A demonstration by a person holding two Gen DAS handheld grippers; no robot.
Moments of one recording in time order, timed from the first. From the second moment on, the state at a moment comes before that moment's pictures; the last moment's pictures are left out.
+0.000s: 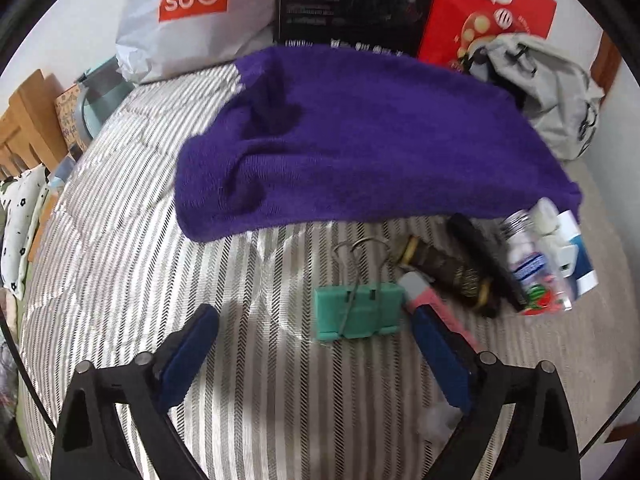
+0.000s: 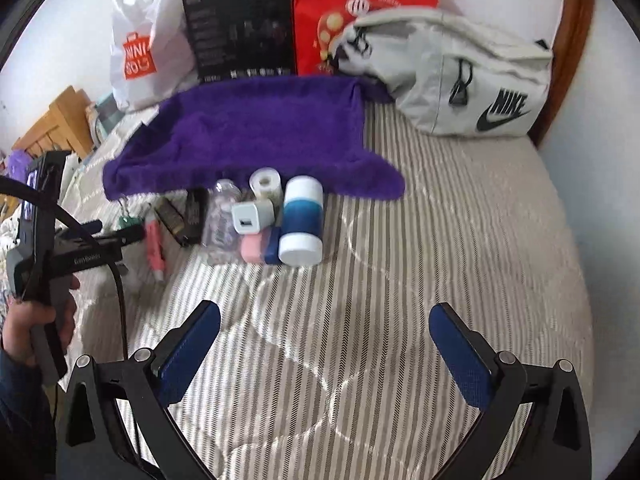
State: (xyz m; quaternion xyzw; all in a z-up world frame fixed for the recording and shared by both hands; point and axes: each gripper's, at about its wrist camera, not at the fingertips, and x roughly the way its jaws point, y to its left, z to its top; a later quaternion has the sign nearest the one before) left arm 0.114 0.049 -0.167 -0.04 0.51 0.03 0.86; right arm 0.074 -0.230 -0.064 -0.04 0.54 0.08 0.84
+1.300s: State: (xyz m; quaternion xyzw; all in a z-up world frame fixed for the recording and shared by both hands) left arm 0.115 0.040 -0.162 0.01 0.49 0.00 0.87; right arm 0.174 -0.219 -0.140 -0.04 0.55 0.12 0.83
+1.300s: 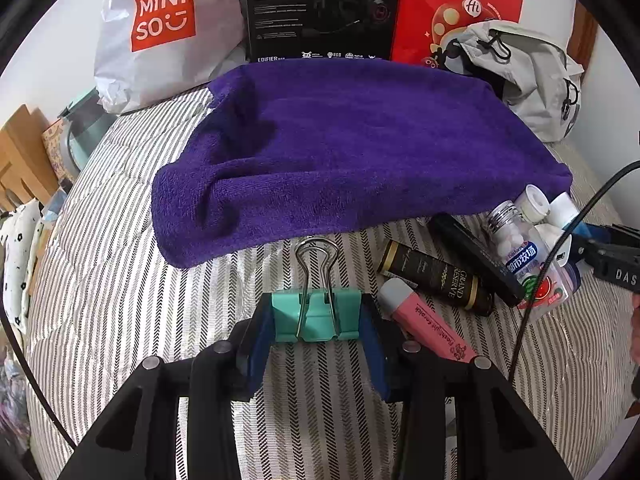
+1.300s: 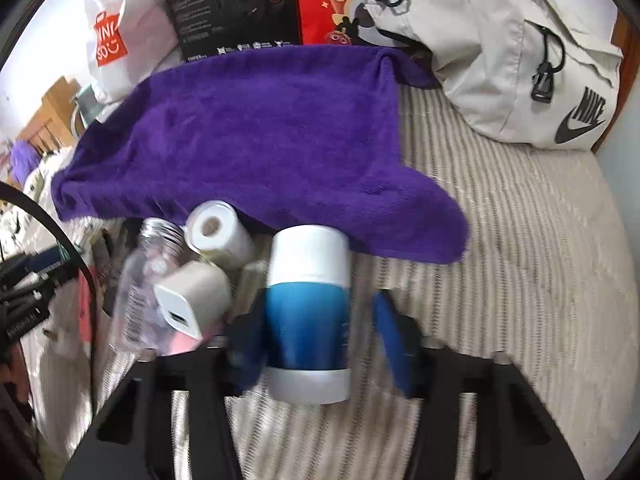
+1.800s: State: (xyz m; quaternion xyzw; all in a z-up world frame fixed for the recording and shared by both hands) left arm 0.109 0.045 -0.159 -0.02 0.47 0.01 0.88; right arm 0.171 -0.237 -0.134 -0.01 0.55 0.14 0.82
